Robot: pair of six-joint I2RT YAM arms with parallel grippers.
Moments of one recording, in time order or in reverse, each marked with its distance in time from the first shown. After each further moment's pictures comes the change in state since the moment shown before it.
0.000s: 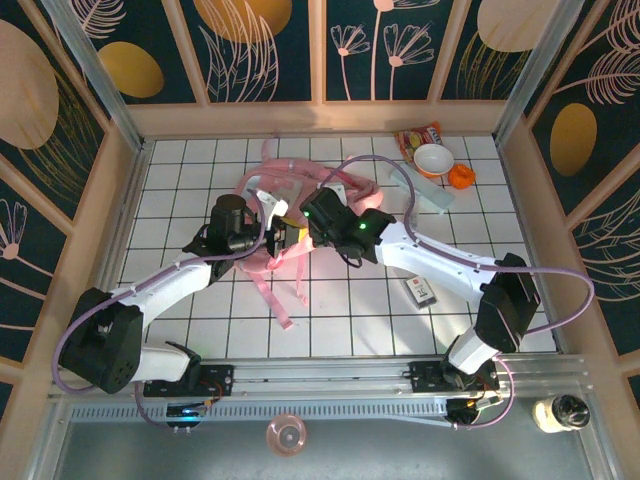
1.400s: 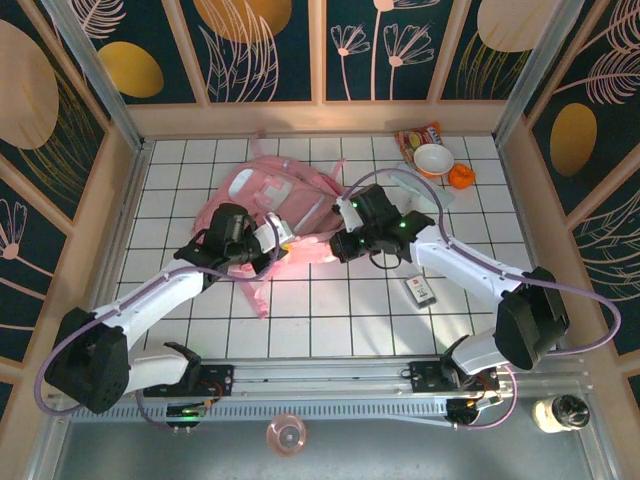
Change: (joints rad) left arm -0.022 -0.114 0.002 -0.385 -0.253 0.716; right arm -0.242 -0.155 -0.281 0.116 -0.718 -0.321
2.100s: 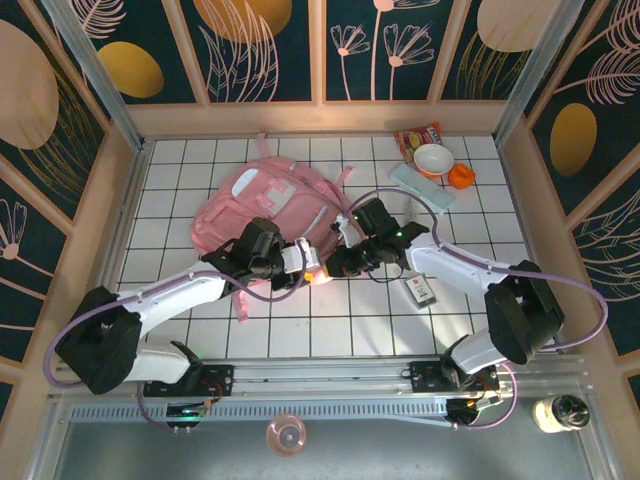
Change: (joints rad) left arm -0.206 0.123 -0.004 0.068 -0.032 0.064; right arm -0.016 0.036 -0.117 0.072 -0.288 0.119
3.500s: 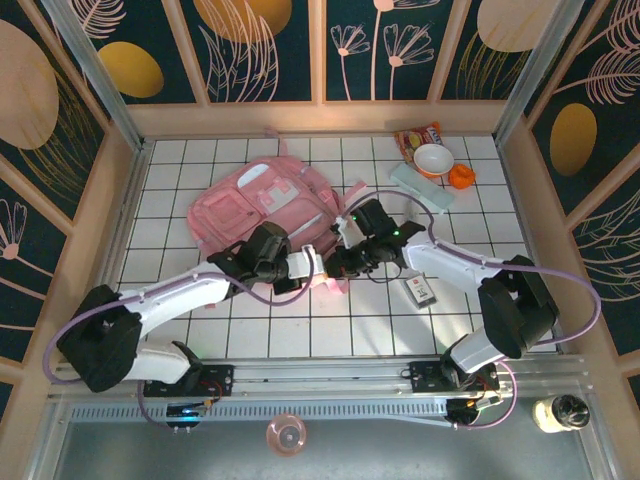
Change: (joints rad) left arm -0.053 -0.029 0.007 -0.087 -0.068 0.046; right arm -0.030 0.034 0.000 0.000 -0.015 0.013
